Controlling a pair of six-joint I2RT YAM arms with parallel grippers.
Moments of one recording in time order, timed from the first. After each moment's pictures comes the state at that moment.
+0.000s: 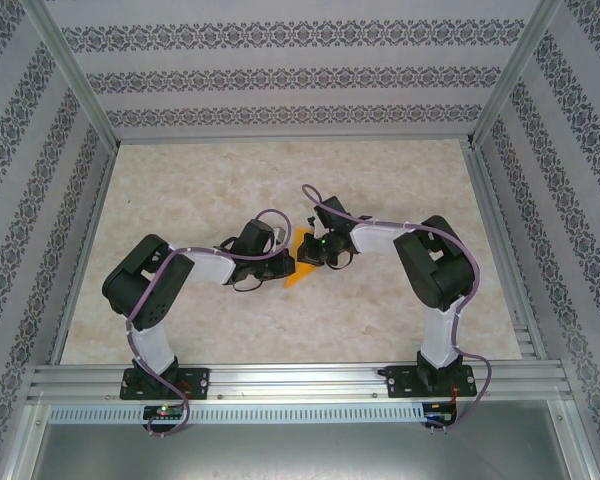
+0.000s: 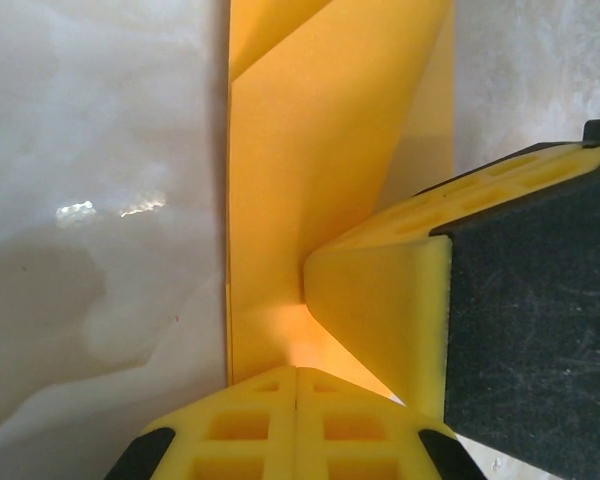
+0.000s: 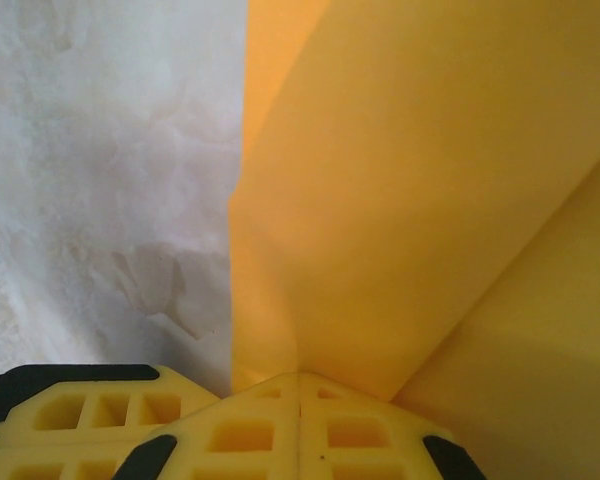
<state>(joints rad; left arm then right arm) -0.60 1.81 0.79 0.16 0.42 -0.76 0.55 1.94 1.09 -0.24 -0.49 0.64</state>
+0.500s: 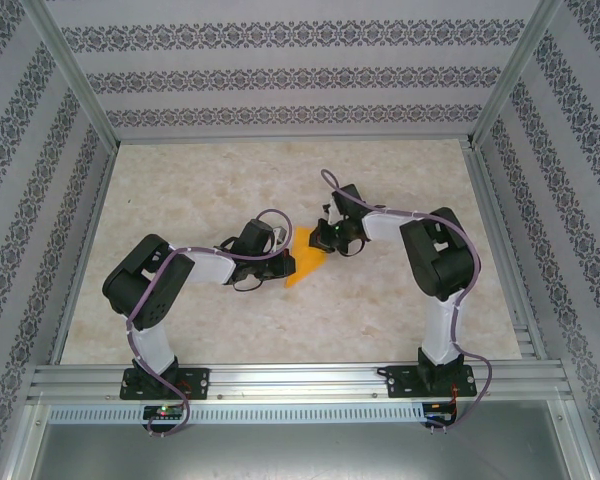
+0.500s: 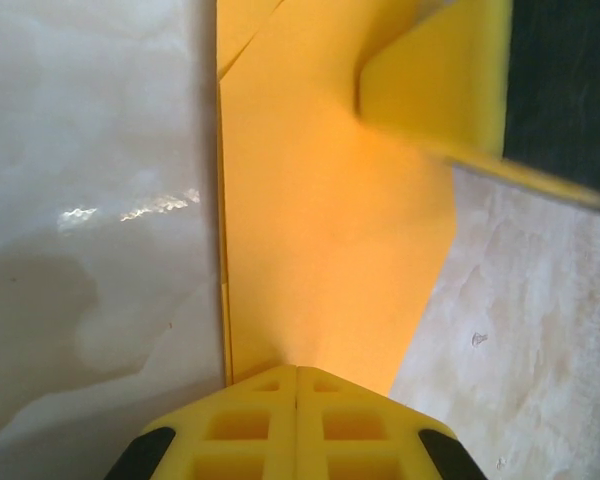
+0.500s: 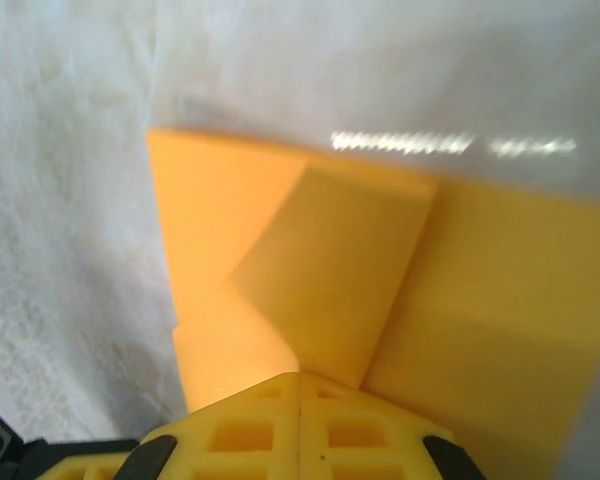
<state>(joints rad) -0.60 1.82 0.79 0.17 0.42 -0.73 0.41 1.99 1.16 -0.24 -0.53 0.62</state>
